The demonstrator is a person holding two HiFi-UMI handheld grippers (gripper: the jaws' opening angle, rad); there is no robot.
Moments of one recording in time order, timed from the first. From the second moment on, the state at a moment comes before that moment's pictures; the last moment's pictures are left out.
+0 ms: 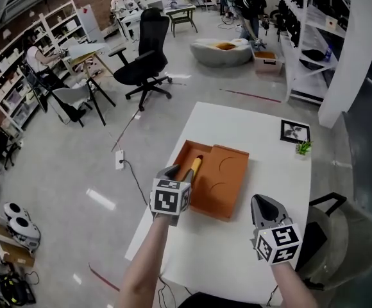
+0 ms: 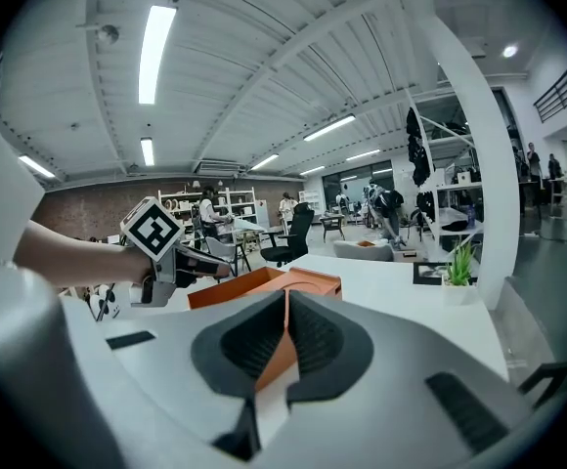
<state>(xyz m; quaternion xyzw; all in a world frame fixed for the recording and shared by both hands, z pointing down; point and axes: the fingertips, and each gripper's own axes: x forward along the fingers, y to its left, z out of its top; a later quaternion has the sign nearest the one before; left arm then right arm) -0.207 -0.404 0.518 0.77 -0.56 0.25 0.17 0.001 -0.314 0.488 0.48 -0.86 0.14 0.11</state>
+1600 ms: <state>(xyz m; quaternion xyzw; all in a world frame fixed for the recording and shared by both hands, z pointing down) -0.193 -0.436 0.633 0.73 -0.43 0.42 0.32 0.016 -0.341 0.527 0.50 -0.84 0.17 0.13</state>
